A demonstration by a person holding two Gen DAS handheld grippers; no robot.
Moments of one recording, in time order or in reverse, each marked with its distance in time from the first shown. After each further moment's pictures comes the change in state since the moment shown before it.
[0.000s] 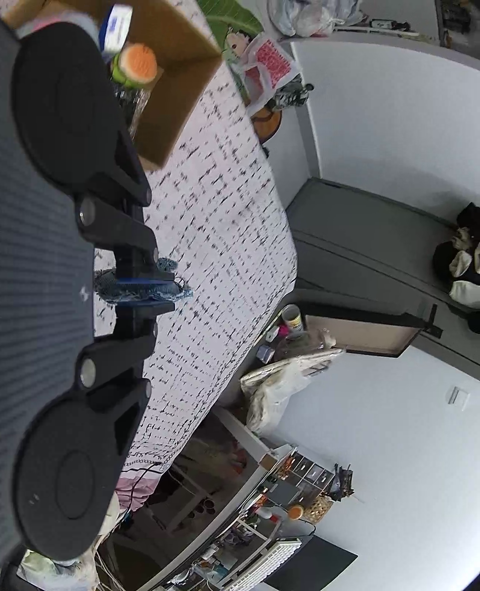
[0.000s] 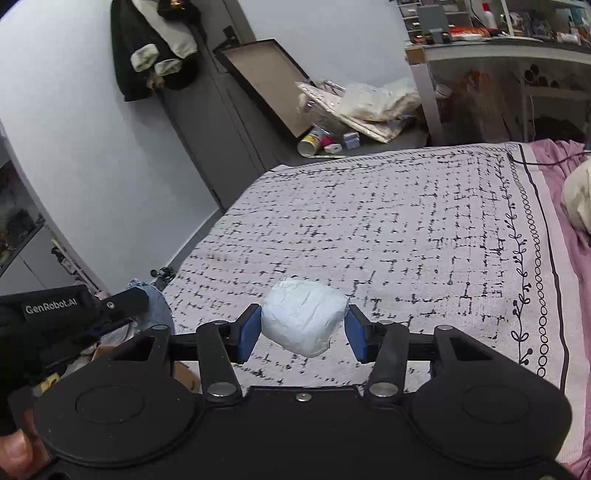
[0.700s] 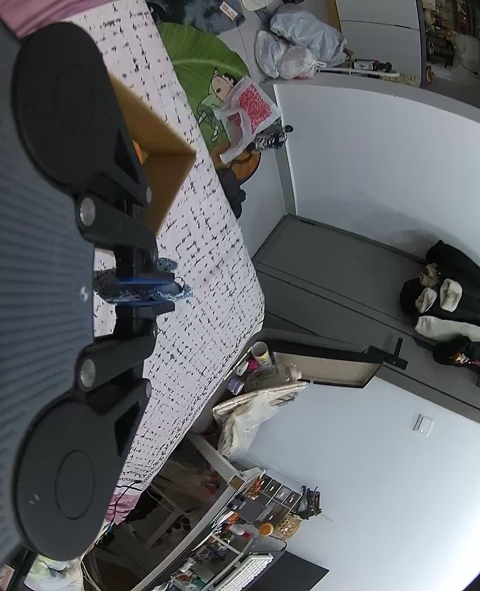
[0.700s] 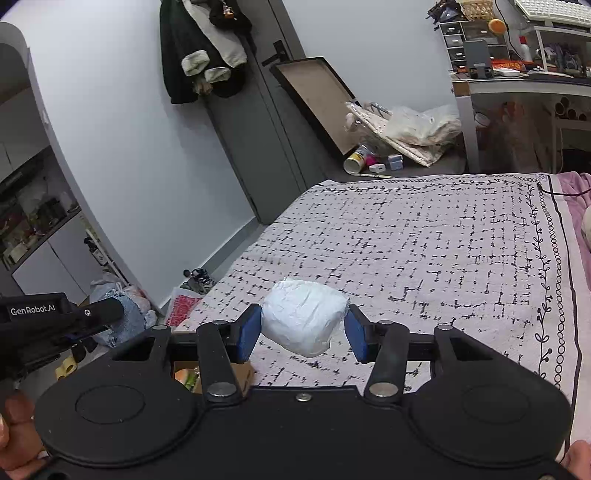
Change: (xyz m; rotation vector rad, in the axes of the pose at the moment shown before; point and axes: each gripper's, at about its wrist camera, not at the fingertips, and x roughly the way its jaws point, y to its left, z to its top) left arm -0.083 0.050 0.016 -0.028 -0.074 0.084; right arm -0.042 0.049 -0.015 -0.079 -0.053 0.079
